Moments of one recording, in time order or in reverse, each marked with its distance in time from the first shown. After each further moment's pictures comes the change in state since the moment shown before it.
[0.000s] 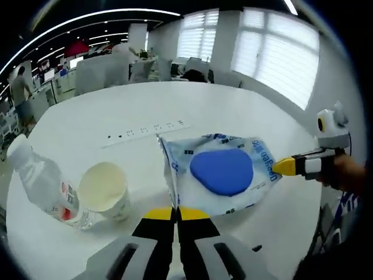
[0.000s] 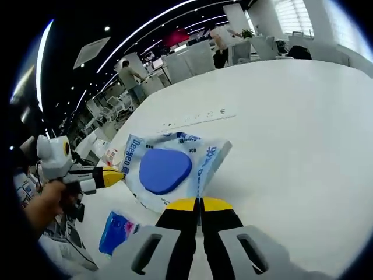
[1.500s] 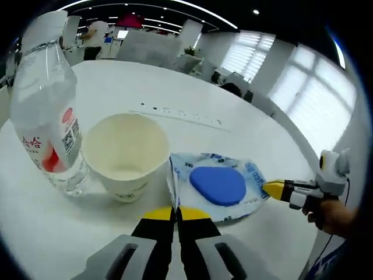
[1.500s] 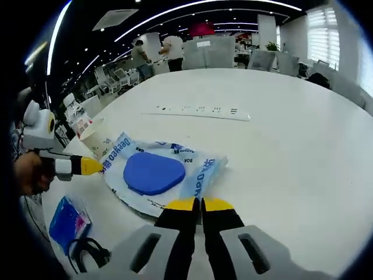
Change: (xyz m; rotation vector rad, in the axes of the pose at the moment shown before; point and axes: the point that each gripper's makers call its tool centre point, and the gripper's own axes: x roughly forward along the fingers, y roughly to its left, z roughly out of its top) left arm 0.046 0.034 -0.037 -0.329 0.003 0.073; right arm 0.090 -0.022 0.000 -0.272 0.030 -0.064
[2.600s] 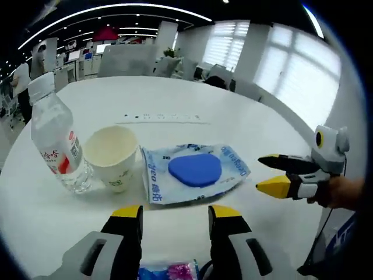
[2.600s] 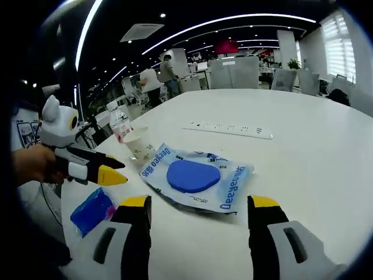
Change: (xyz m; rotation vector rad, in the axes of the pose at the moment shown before) left arm -0.054 -0.027 -0.011 0.148 -0.042 0.005; right arm -0.056 0.042 0.009 -0.097 -0.154 0.224
